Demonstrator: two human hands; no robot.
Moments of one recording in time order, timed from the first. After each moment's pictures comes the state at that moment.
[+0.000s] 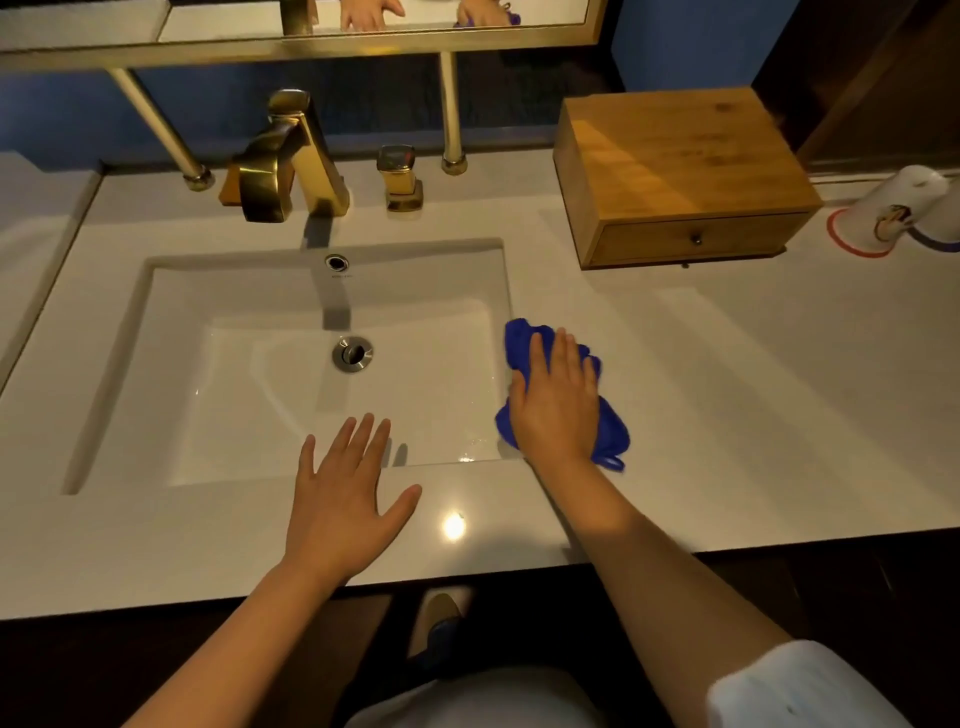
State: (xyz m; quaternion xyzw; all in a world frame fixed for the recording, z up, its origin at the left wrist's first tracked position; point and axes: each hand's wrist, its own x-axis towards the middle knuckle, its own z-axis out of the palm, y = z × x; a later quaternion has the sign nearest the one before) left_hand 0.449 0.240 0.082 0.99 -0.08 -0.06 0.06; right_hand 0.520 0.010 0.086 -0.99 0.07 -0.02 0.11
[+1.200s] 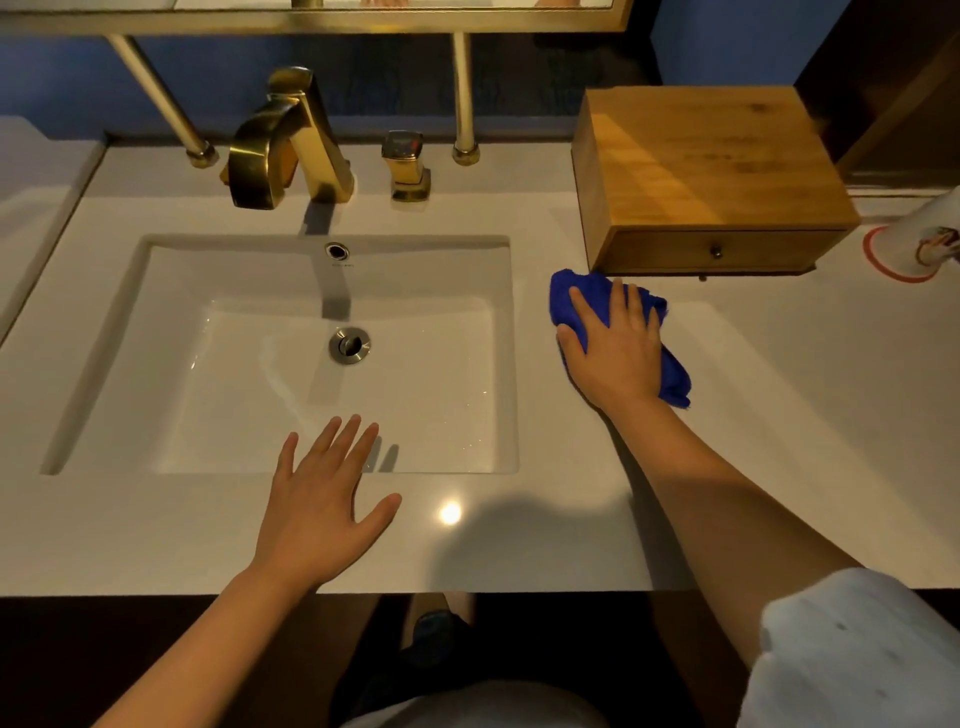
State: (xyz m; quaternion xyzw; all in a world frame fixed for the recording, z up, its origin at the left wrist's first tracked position) left_hand 0.451 0.238 0.086 0.99 -0.07 -0.08 0.06; right_hand 0.592 -0.075 0.086 -1.00 0.03 0.01 0.08
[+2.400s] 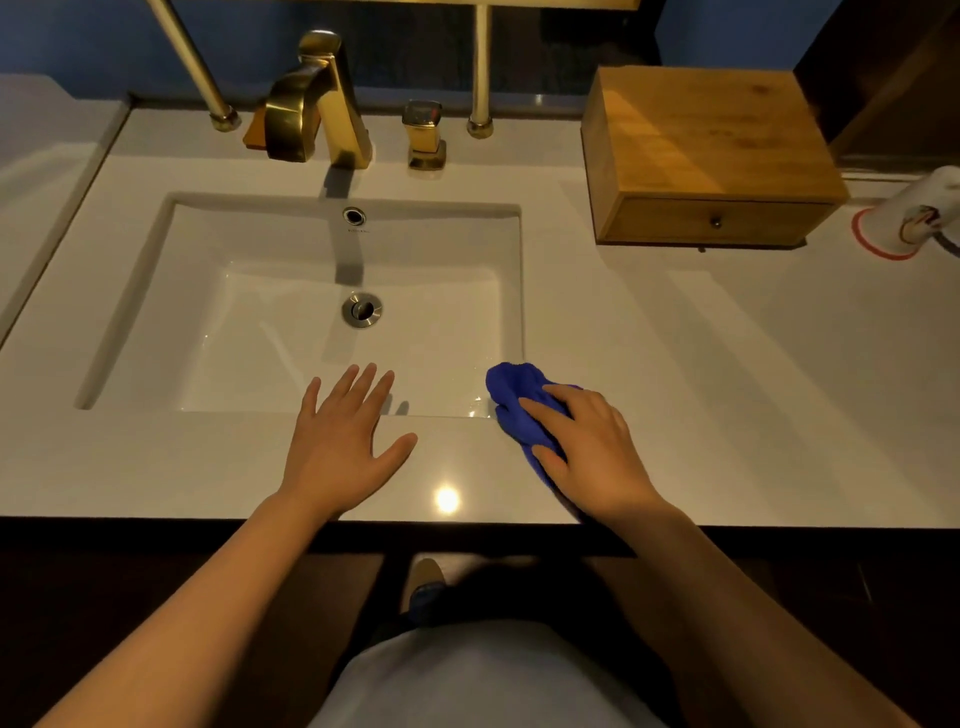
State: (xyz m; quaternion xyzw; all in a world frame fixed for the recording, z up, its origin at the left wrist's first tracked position) left_hand 0.449 0.240 0.079 0.99 -0.08 -0.05 0.06; right_hand 0.440 -0.038 0.122 -0.97 -0.14 0.09 0.19
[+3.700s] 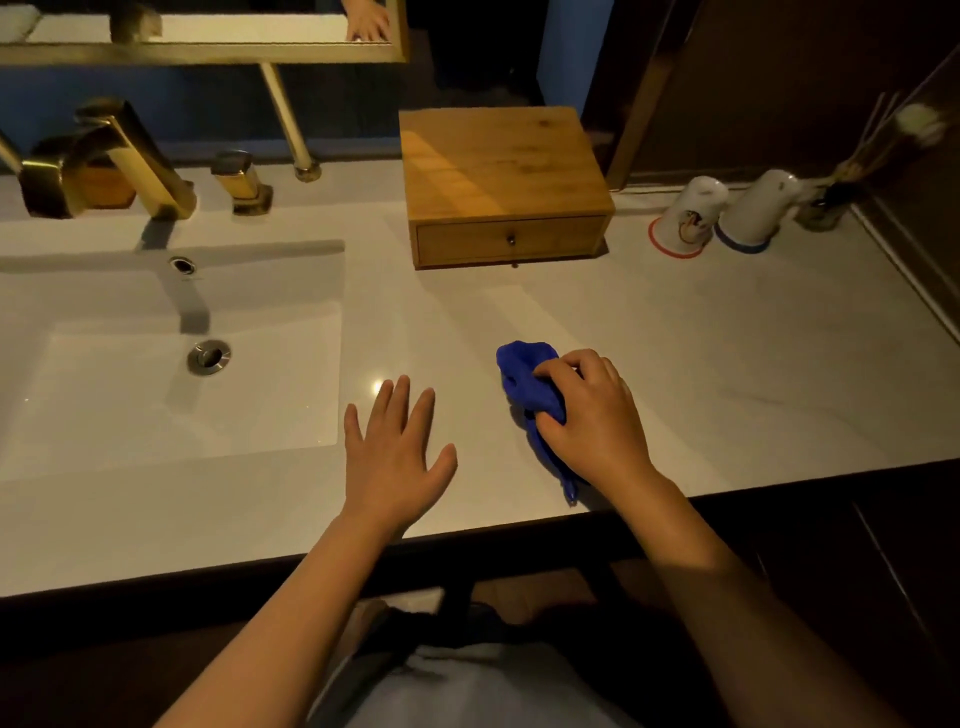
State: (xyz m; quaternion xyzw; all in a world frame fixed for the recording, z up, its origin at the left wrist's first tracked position) left_hand 0.447 -0.002 0.078 0.99 -0.10 -0.03 0.11; right_hand 0.441 -0.217 0.154 -0.97 -0.02 -0.06 0.23
